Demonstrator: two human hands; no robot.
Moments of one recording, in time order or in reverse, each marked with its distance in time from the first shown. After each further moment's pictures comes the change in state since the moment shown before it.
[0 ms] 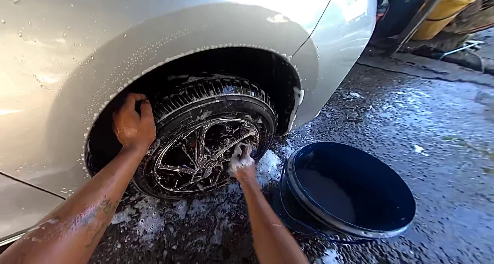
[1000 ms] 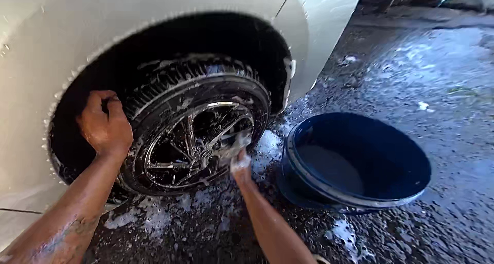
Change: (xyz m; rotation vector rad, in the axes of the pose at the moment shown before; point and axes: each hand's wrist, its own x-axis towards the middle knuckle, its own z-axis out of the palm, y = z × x) left_hand -0.001 -0.004 -0.001 0.000 0.020 0.073; right_hand -0.038 0.035 0.041 0.245 0.150 -0.088
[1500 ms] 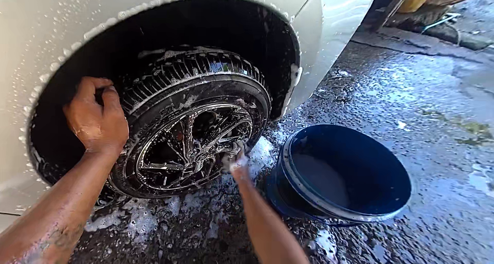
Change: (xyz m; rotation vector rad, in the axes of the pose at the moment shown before) left_hand 0.000 -0.005 0.005 -0.029 0.016 0.032; right_hand 0.030 0.042 -0.003 -0.112 -0.128 0.127
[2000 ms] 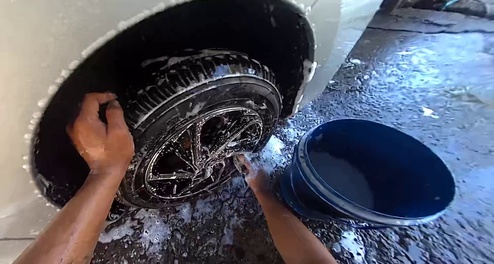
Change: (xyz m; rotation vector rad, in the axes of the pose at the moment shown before) left_hand 0.002 -0.008 0.000 -0.002 0.022 0.110; right_hand 0.005 0.061 0.018 -0.366 -0.009 -0.190
